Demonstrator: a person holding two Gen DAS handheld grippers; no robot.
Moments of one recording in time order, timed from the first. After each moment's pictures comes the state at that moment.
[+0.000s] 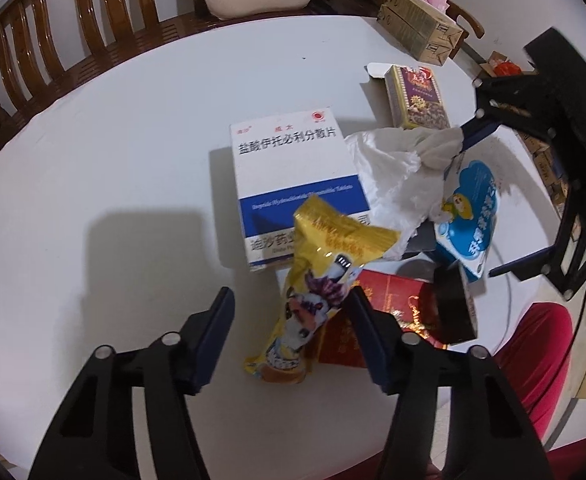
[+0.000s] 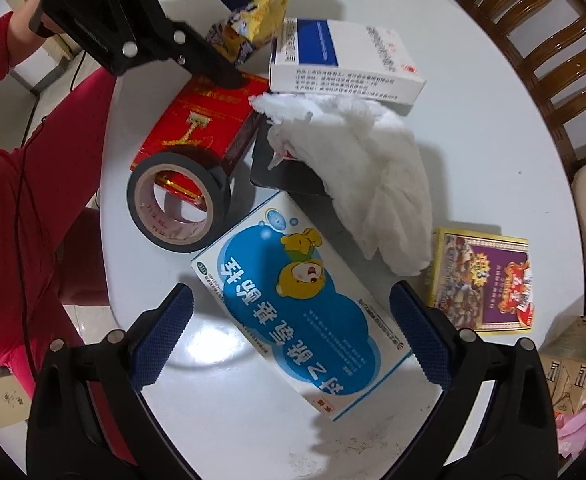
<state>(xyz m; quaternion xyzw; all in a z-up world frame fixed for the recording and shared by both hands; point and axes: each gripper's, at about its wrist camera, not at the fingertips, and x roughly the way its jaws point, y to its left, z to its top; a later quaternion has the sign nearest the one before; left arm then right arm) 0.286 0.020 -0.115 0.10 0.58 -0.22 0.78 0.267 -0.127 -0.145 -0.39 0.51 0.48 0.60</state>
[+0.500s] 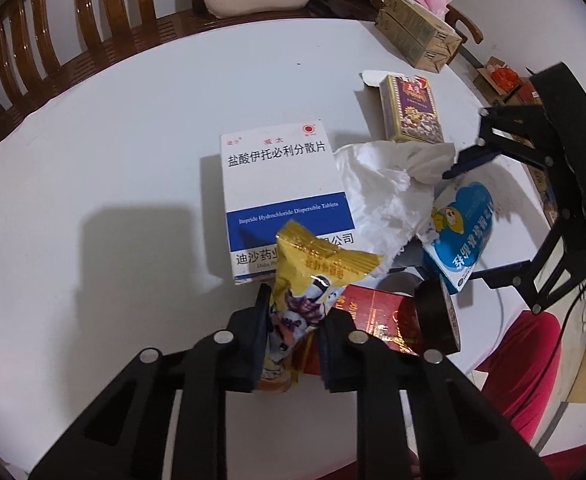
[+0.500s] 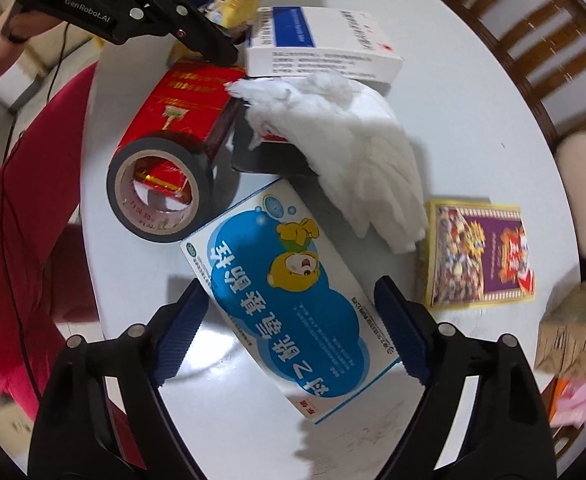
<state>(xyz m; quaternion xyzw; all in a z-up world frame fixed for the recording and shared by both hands) 0.292 0.014 -0.111 0.09 0.58 -0.22 0.78 0.265 -0.140 -0.145 -0.36 0.52 0.42 0.65</state>
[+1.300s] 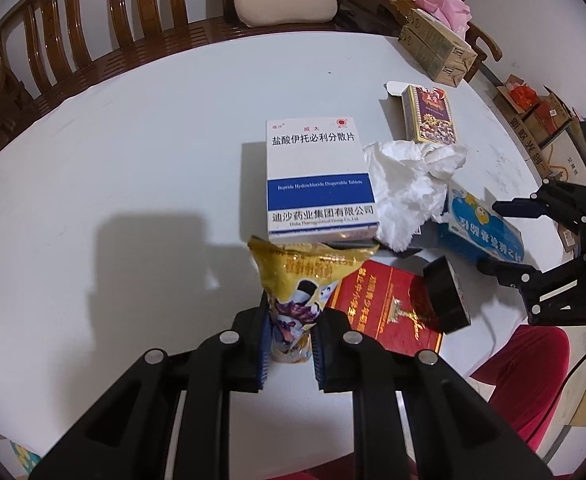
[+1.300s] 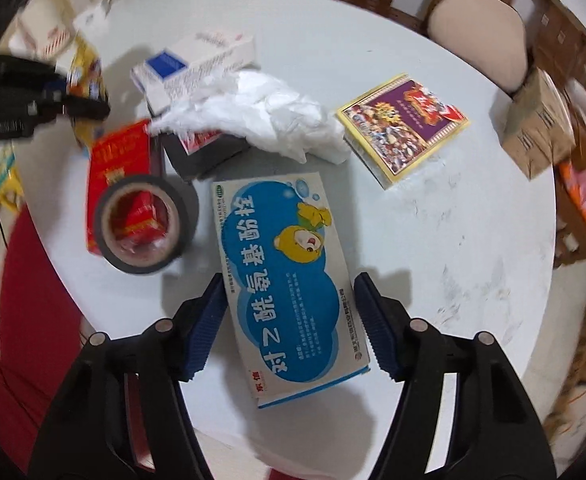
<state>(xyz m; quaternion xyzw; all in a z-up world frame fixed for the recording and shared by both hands) 0.271 0.033 -0.101 0.08 0.57 -0.18 0.80 0.230 -0.181 -0.129 -0.15 0.56 0.21 0.78</state>
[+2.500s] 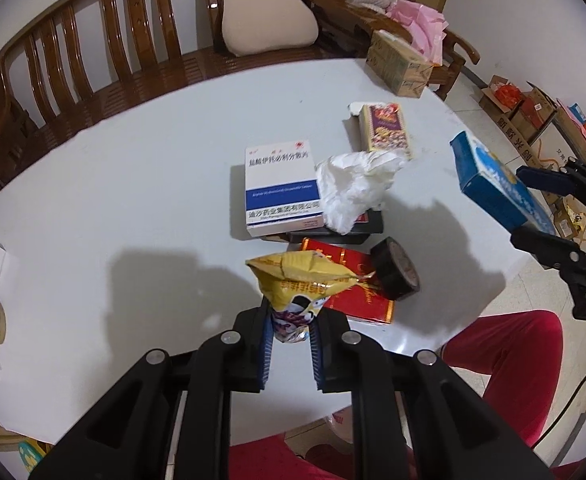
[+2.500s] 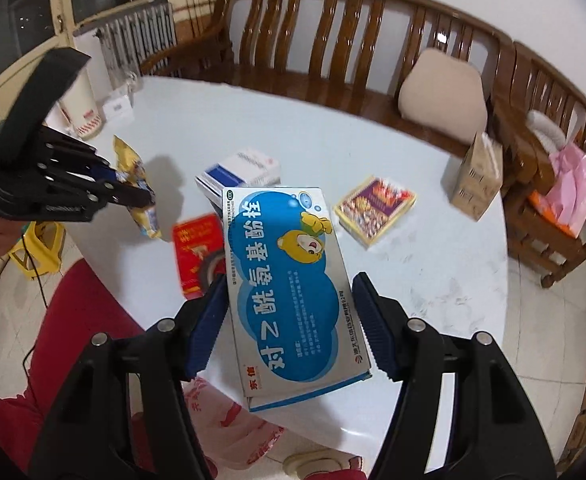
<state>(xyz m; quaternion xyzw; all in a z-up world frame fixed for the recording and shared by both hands) 0.223 0.030 -0.053 0.10 0.52 -0.20 0.82 0.172 -0.182 -0.017 -0.11 0.42 0.21 0.87</state>
